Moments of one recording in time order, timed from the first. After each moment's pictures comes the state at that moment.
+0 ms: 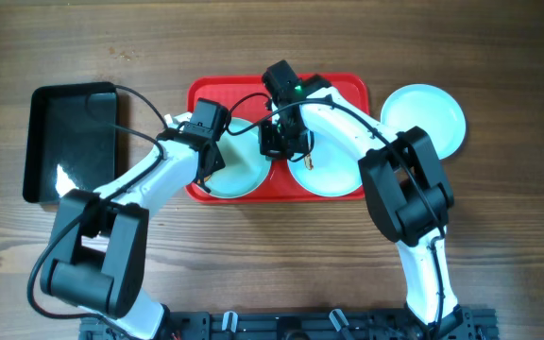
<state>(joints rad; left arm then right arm) -0.32 1.75 0.99 -0.59 -0.30 -0.70 0.55 2.26 1.68 -0.89 -0.35 0.52</state>
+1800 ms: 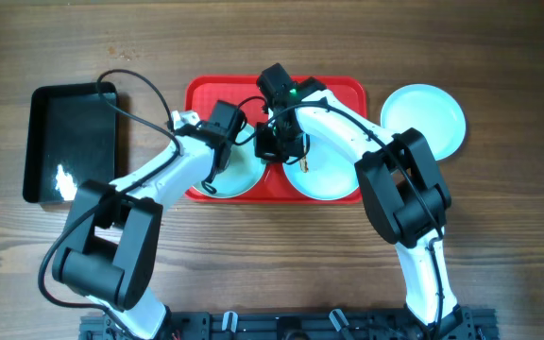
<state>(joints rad) -0.39 1.81 1.06 -0.70 -0.56 -0.73 0.57 2.26 1.68 -0.89 -0.37 0.58</state>
